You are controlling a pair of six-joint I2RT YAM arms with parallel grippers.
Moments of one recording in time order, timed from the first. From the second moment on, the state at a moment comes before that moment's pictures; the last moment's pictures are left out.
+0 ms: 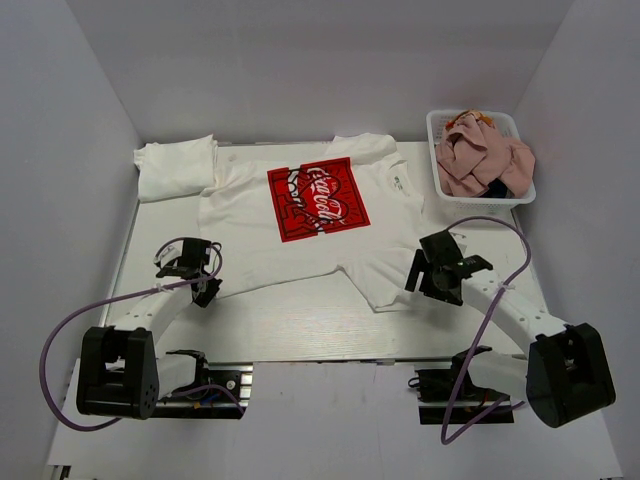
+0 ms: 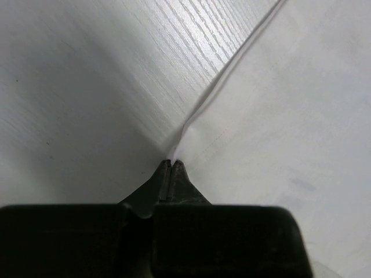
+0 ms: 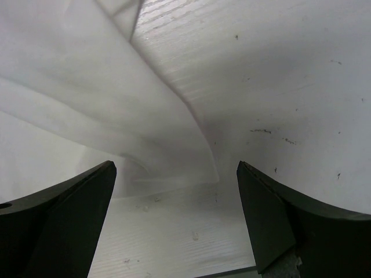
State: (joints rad) left arm -0.09 1.18 0.52 -0.49 -0.29 -0.98; right arm 0.39 1.15 0.62 -0.63 0.25 0.60
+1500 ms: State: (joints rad) left arm -0.10 0.84 0.61 -0.78 -0.08 -1.01; right arm 0.35 1.03 0.87 -0.92 0.01 0.67
